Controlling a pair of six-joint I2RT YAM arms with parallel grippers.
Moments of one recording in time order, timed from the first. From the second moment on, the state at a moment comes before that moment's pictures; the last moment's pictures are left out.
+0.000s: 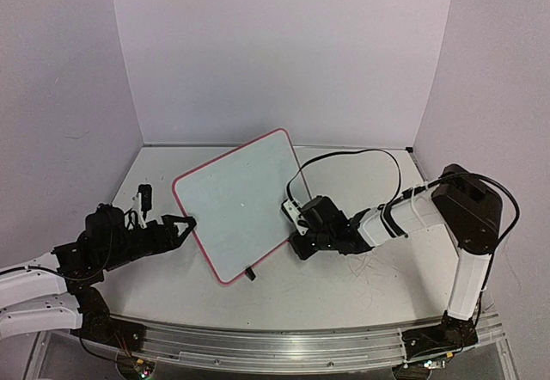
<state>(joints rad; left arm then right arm) -0.79 0.64 0.29 0.05 -0.05 -0.79 0.90 1.92 0.98 0.14 0.15 0.14</state>
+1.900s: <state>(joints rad) -0.63 1.79 0.65 0.91 0.71 -0.59 0.84 1.58 0.53 0.31 0.32 0.37</state>
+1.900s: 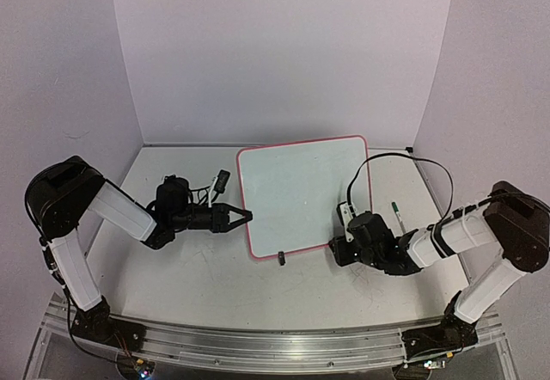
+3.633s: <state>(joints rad) -0.61 1.60 0.44 0.93 0.63 -0.48 0.84 1.62 0.55 0.34 0.26 0.39</state>
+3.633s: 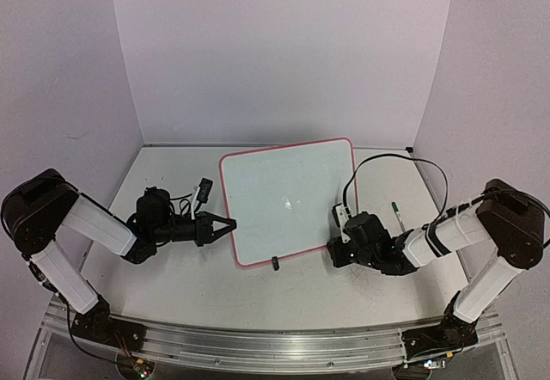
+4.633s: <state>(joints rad) -0.60 1.20 0.39 0.61 0.37 -0.55 0.90 1.53 0.52 0.17 0.47 0.64</state>
